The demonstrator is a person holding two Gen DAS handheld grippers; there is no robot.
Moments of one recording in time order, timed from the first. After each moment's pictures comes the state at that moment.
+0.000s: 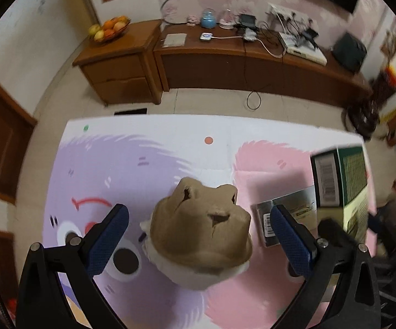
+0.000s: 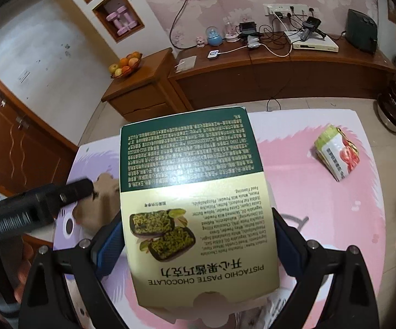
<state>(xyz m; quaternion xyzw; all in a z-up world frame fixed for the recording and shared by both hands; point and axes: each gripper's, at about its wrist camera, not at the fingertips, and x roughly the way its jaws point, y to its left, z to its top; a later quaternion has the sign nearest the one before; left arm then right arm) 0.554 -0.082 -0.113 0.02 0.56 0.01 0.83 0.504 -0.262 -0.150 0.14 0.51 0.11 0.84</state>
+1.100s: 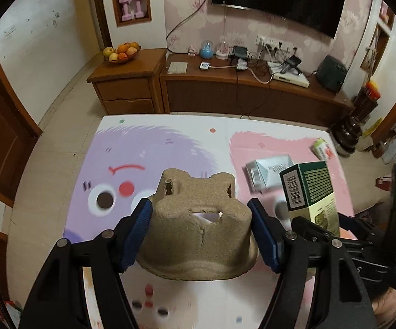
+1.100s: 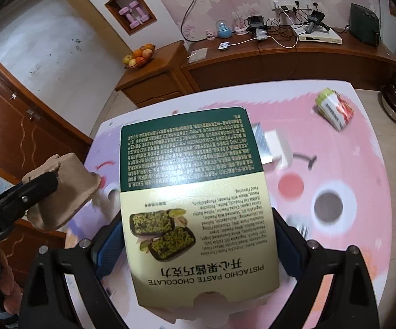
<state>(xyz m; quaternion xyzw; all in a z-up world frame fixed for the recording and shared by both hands) 0.388 -0.041 -0.030 -0.02 0.48 -0.01 0.88 0.417 -0.250 -0.130 0.14 0.52 0.14 0.83</state>
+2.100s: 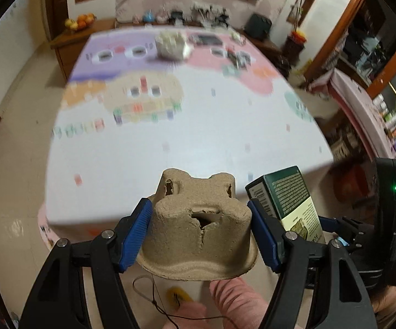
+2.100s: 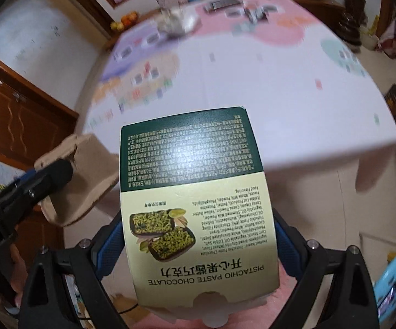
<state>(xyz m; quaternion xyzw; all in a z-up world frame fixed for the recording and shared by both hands) -0.009 0.053 -0.101 -0.01 0.54 -0.19 0.82 -0.025 -0.127 -0.139 0.16 0.59 0.03 0.79</state>
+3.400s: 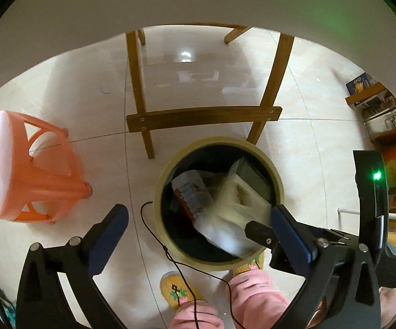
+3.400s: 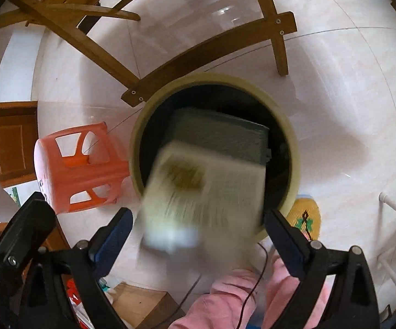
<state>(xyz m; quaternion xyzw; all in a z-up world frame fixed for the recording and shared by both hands) -0.014 0.022 -0.483 0.00 0.64 -0.12 0.76 -0.042 -0.146 -0.558 0.27 0.71 0.01 0.65</state>
